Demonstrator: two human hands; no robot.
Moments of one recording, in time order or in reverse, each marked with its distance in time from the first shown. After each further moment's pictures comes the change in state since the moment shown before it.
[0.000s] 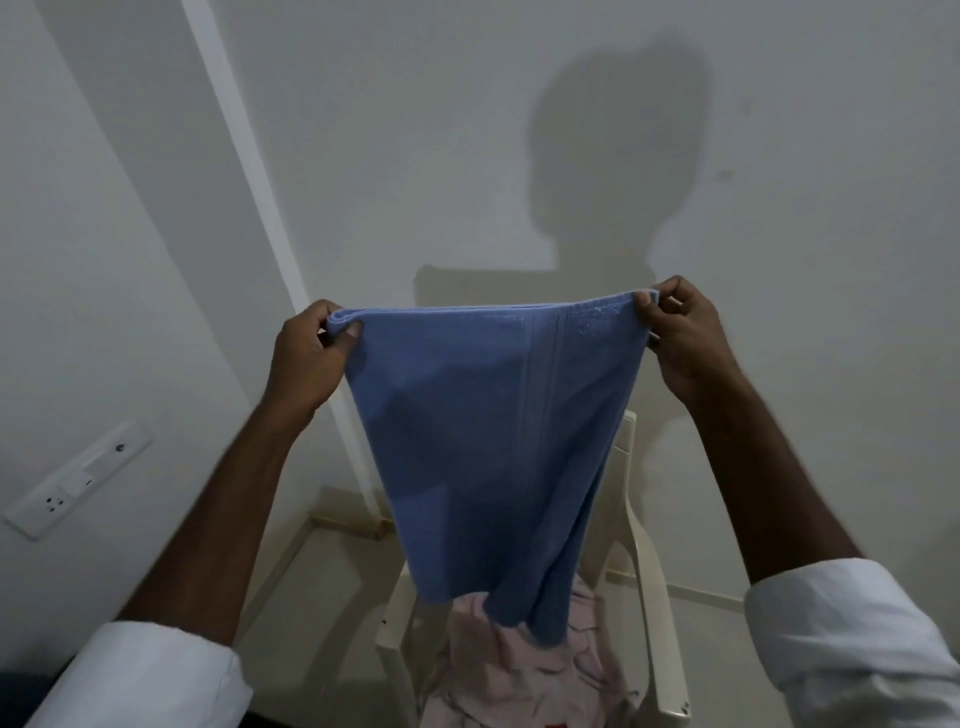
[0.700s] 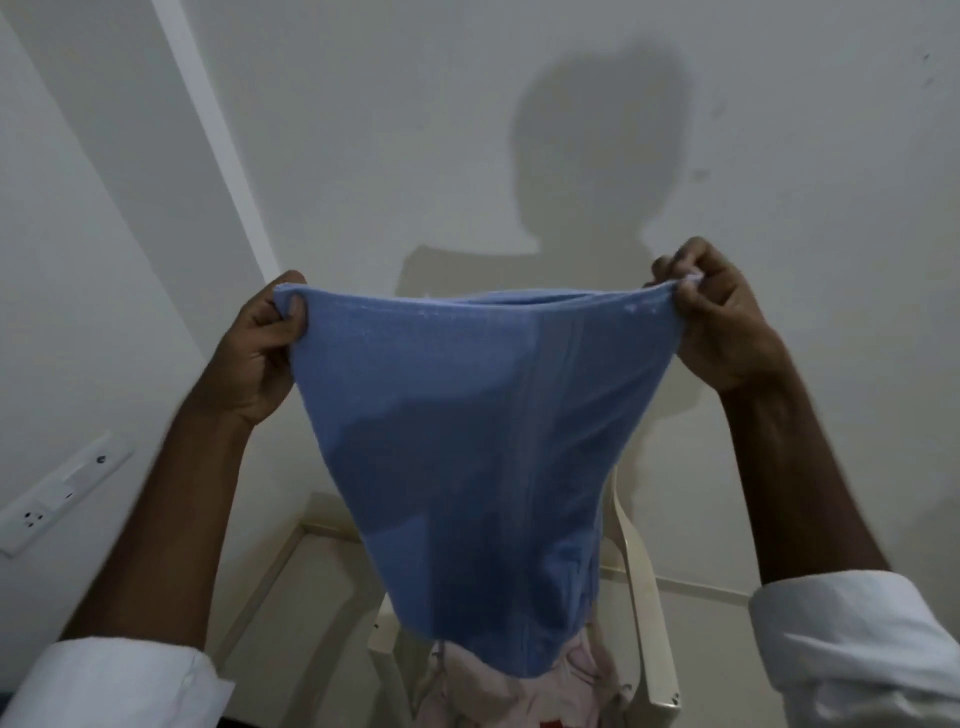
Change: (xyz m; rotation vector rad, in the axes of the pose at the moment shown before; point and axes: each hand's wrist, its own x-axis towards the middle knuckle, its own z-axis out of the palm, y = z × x) left_hand -0.004 0.028 -0.031 -0.665 -0.335 0.050; right_hand -0.019 -0.051 -0.021 0.284 -0.422 -0.155
